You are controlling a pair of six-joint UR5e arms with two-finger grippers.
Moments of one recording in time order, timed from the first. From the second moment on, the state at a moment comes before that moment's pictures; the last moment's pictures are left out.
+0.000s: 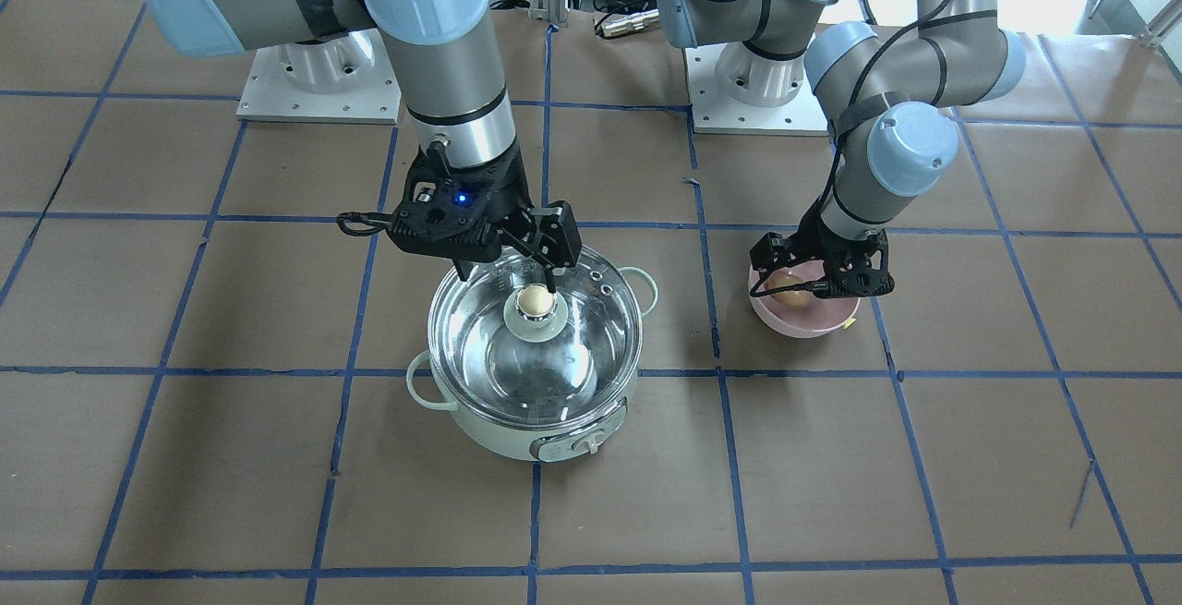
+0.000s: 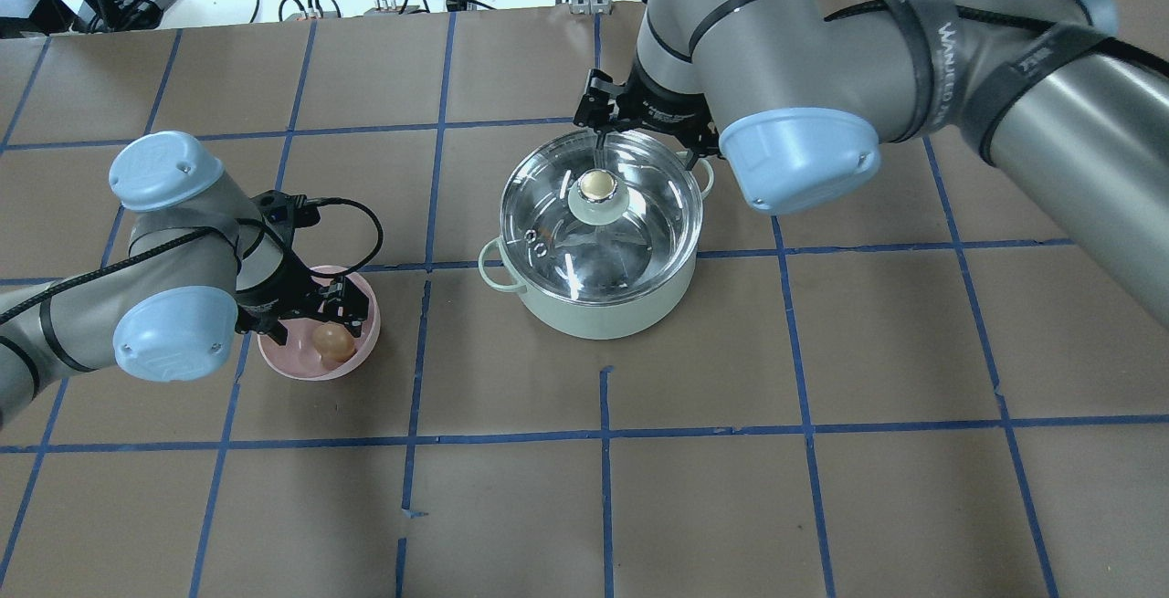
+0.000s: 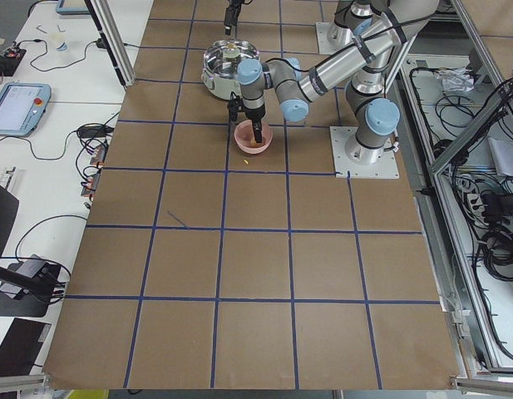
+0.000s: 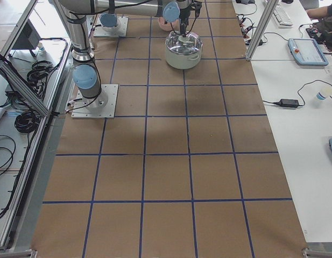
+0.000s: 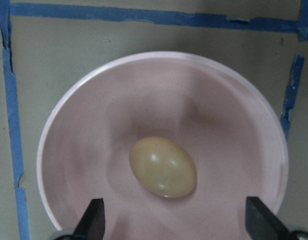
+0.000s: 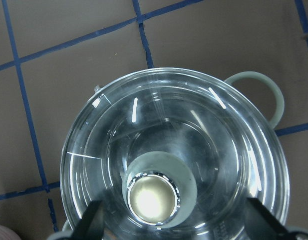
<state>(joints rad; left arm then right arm) -1.35 -1.69 -2.17 -0.98 1.59 0.15 1.91 -1.33 1.62 -2.09 -1.51 0.60</state>
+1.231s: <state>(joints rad) -1.34 -1.71 -2.16 -0.97 1.58 0.14 1.96 -1.26 1.64 -2.17 -1.56 0.59</state>
